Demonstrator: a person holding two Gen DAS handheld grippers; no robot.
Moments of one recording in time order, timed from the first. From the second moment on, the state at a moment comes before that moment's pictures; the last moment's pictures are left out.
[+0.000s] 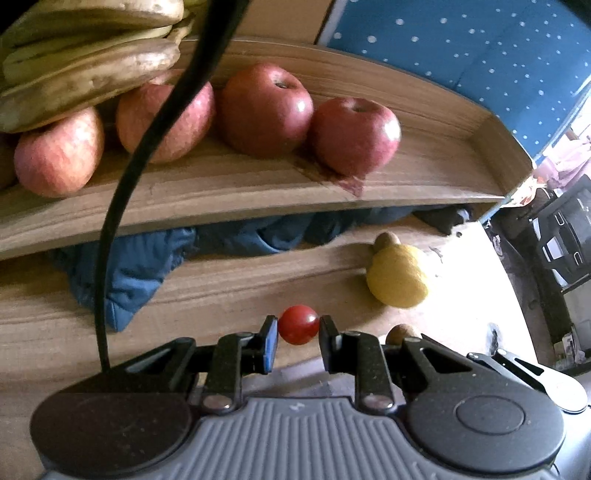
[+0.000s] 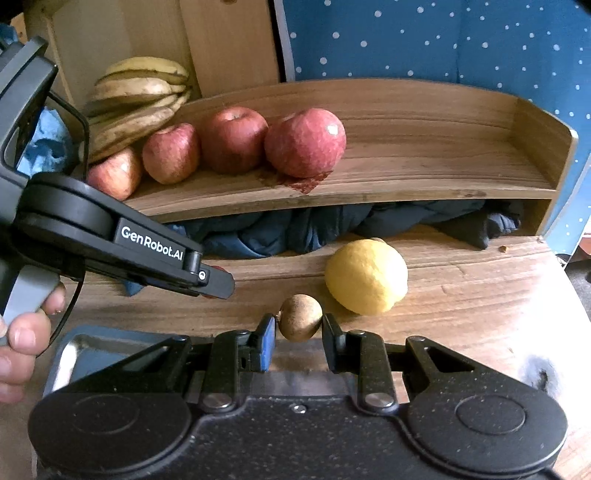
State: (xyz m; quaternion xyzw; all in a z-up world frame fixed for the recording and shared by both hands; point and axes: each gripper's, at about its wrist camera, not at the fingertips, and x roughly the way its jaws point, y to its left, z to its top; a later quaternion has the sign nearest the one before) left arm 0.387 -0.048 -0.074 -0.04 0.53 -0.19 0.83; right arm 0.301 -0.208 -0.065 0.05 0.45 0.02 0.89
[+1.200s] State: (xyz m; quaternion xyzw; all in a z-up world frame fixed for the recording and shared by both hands) left arm 0.289 -0.098 -0.071 -0.03 0.53 -0.21 0.82; right arm 0.184 -0.250 -0.052 0.03 0.46 0.04 0.89
